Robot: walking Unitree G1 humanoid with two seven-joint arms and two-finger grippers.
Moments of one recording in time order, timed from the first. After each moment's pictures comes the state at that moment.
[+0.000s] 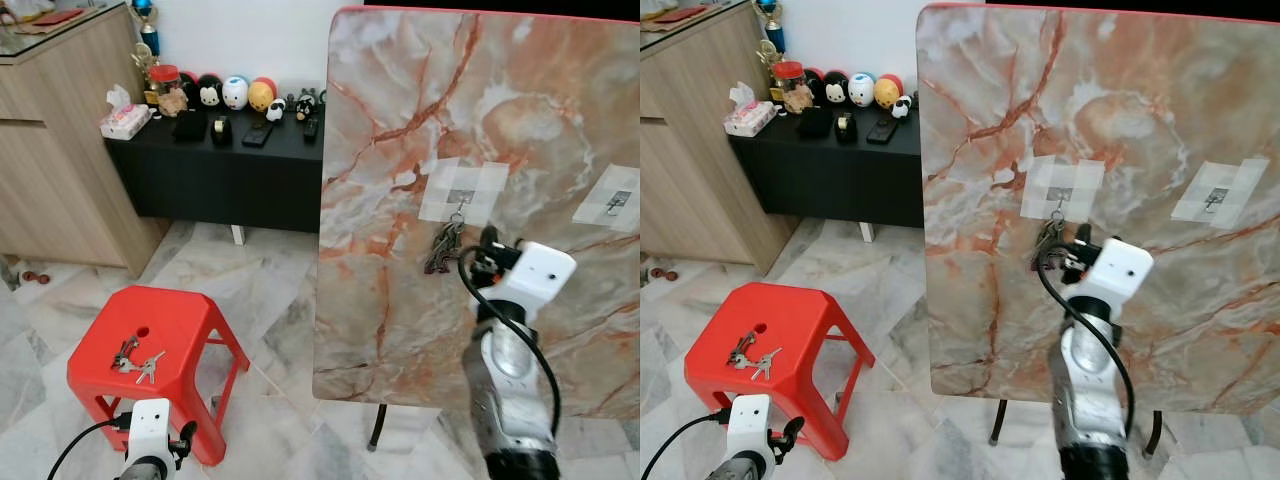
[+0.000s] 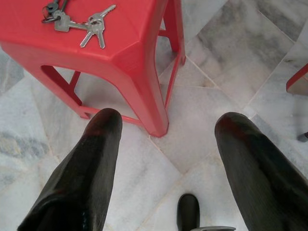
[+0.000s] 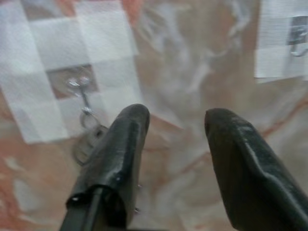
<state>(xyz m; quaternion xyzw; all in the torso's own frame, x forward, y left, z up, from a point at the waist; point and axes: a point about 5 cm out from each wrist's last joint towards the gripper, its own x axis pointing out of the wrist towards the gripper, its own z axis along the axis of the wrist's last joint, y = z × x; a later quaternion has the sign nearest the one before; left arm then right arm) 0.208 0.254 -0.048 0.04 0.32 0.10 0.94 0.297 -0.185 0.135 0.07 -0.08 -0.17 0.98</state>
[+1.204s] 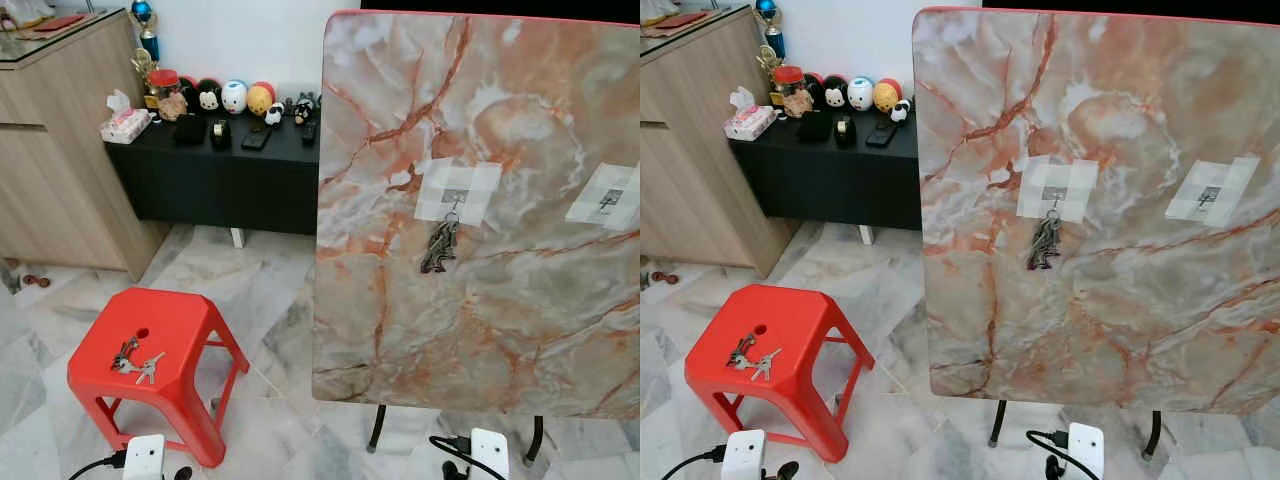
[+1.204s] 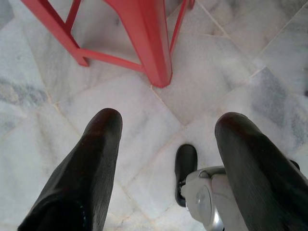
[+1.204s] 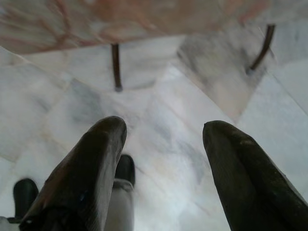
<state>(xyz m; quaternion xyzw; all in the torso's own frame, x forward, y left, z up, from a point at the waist) 0.169 0.257 -0.072 0.02 0.41 0.11 0.91 0.179 -0.191 -0.085 0.06 0.45 -0.10 0.88</state>
